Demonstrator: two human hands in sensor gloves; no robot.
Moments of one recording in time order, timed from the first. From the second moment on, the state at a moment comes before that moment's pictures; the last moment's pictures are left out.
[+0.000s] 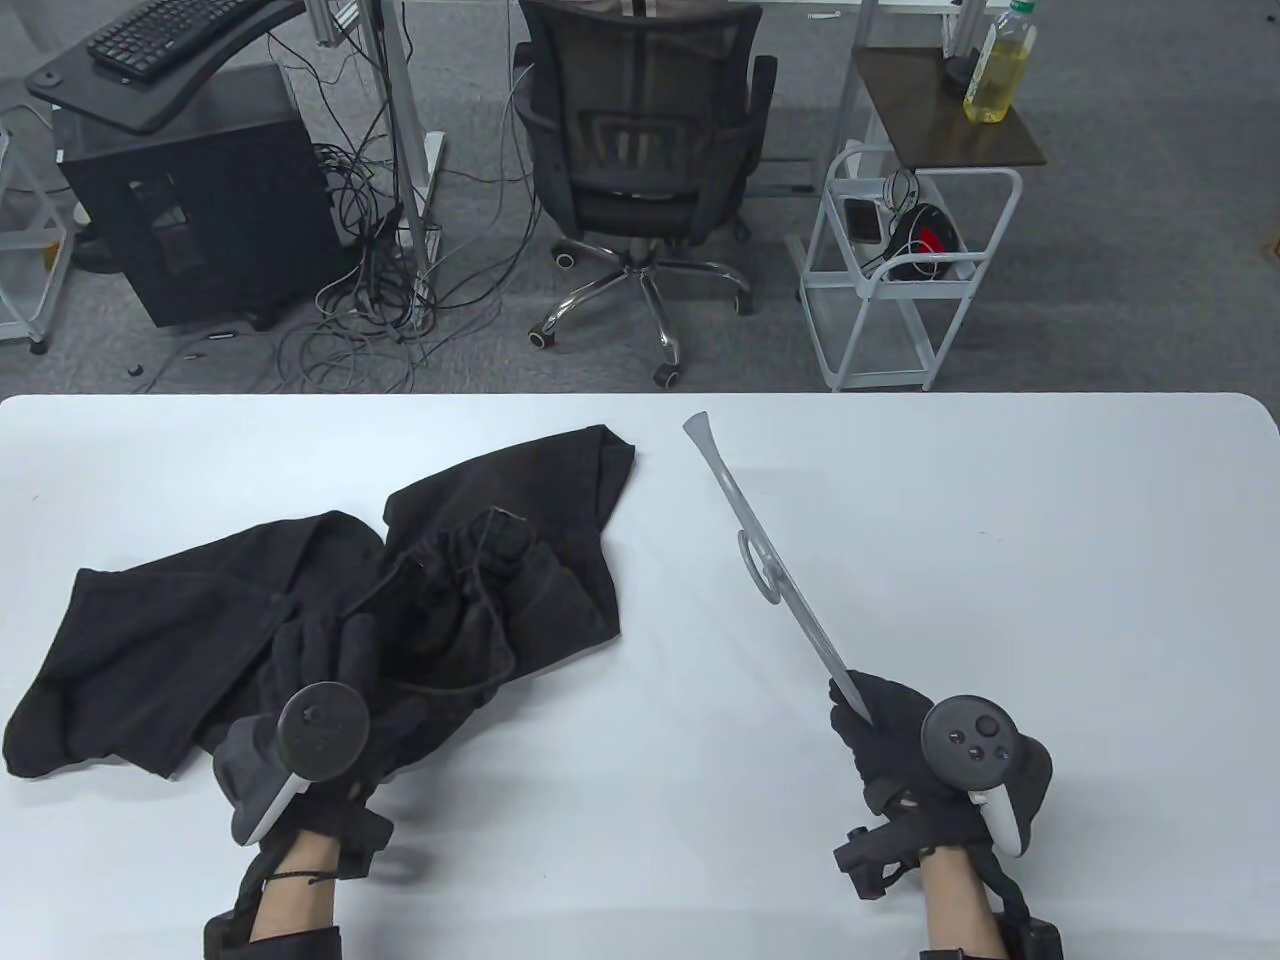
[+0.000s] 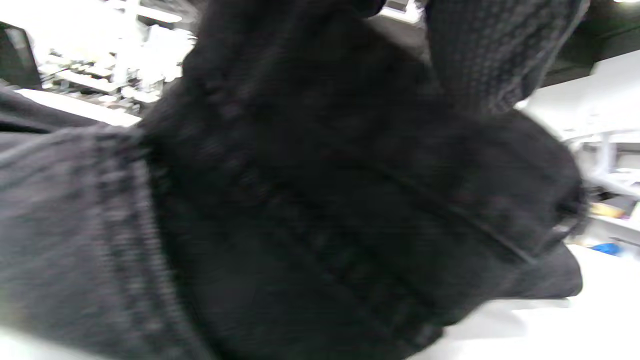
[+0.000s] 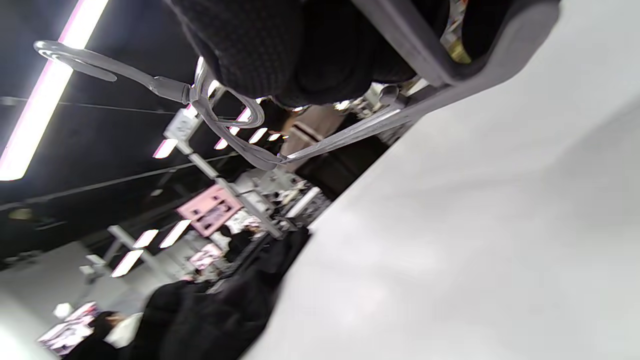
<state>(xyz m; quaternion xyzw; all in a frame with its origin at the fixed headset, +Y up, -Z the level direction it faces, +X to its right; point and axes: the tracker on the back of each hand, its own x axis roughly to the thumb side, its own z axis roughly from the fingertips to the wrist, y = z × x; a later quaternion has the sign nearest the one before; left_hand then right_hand) -0.296 -0.715 -0.270 0.05 0.05 0.16 0.98 0.218 -0.733 -0.271 0.02 -0.05 0.91 0.41</state>
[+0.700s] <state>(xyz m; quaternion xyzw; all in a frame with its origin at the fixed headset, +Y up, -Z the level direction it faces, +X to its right) -0.292 -0.696 -0.261 0.12 0.01 0.19 0.97 0.165 -0.704 -0.250 0.25 0.08 0.92 0.29</state>
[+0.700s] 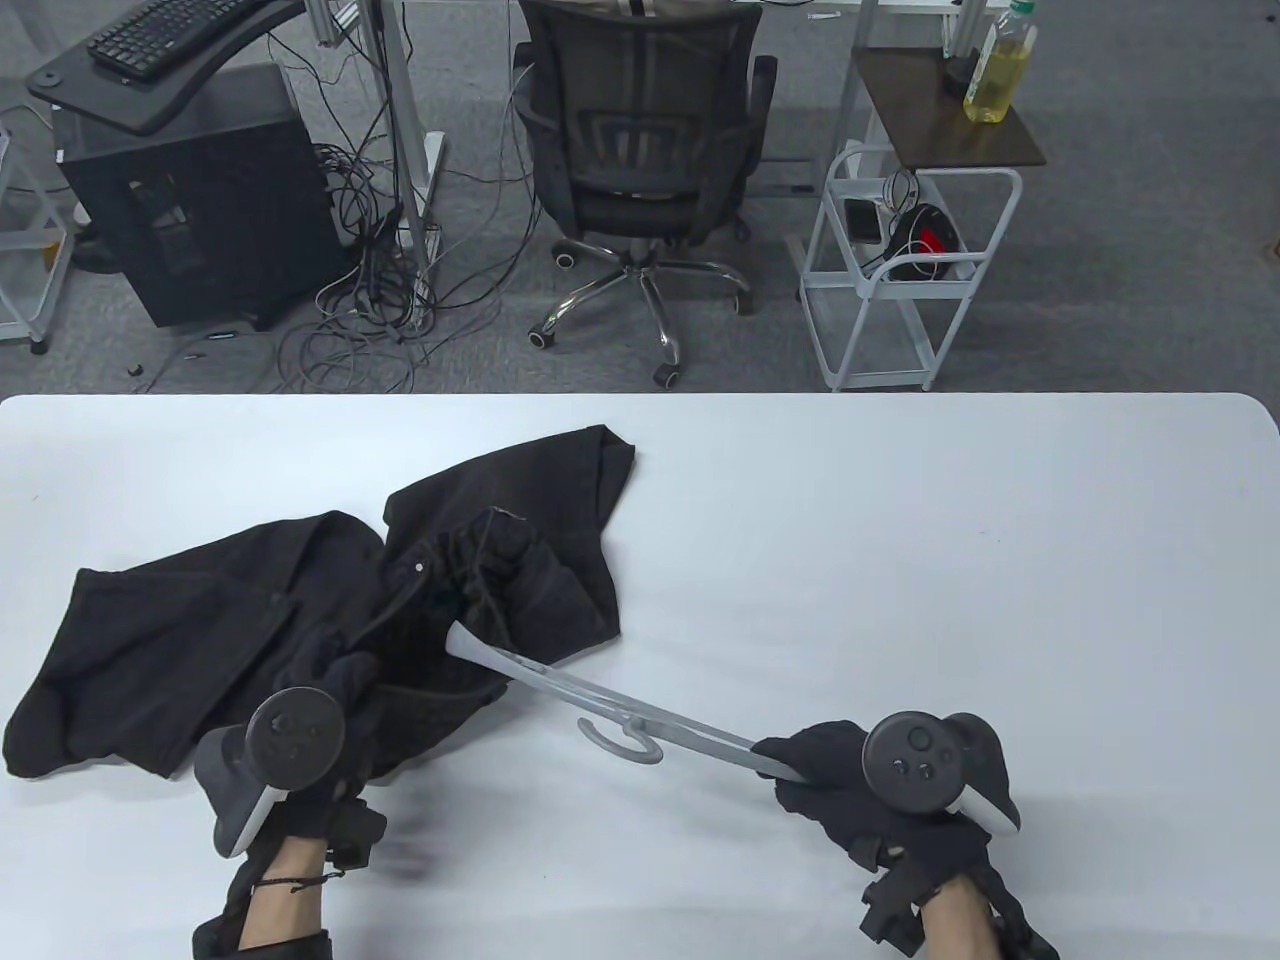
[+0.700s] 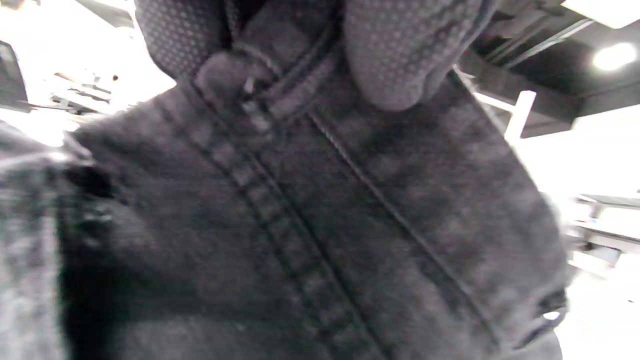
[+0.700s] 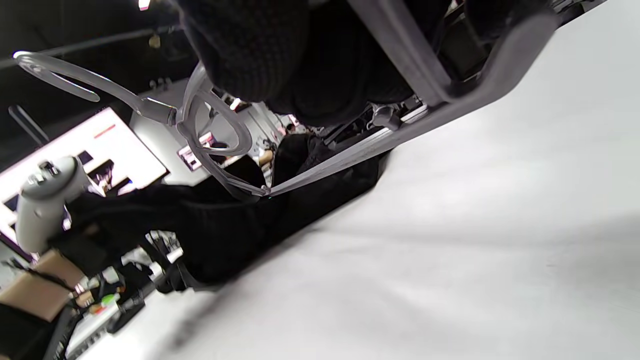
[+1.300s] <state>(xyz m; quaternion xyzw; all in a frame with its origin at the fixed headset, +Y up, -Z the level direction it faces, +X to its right) -0.230 -0.686 -0.247 0.10 -0.20 0.25 0.94 0.131 -0.699 -0.231 0.24 -0.13 0.94 0.18</state>
